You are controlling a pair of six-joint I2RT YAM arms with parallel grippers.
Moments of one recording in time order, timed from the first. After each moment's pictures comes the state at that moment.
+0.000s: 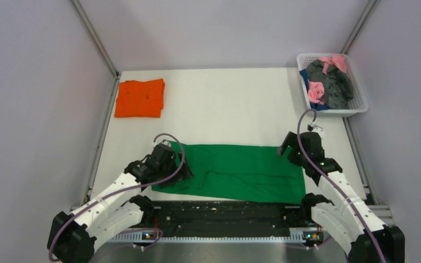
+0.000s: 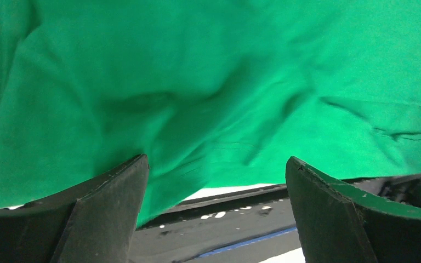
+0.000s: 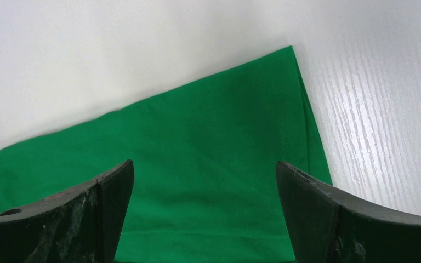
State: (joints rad) left arm -0.57 0.88 0.52 -0.64 0.06 -0.88; right arm 0.22 0.79 0.45 -0.44 0.14 0.60
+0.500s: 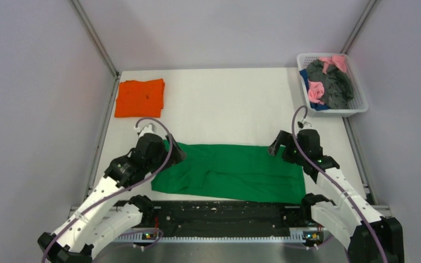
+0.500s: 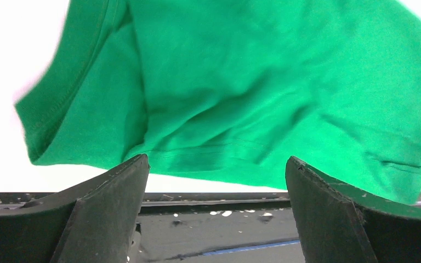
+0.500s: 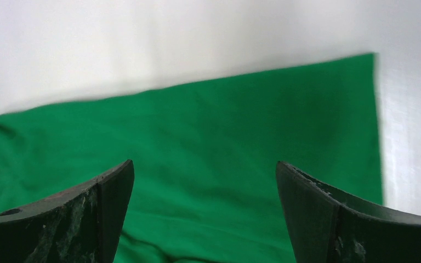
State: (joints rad) left arm -0.57 0.71 0.68 -0.85 -0.12 -0.93; right arm 0.22 0.85 0.45 -0.36 -0.03 0.54
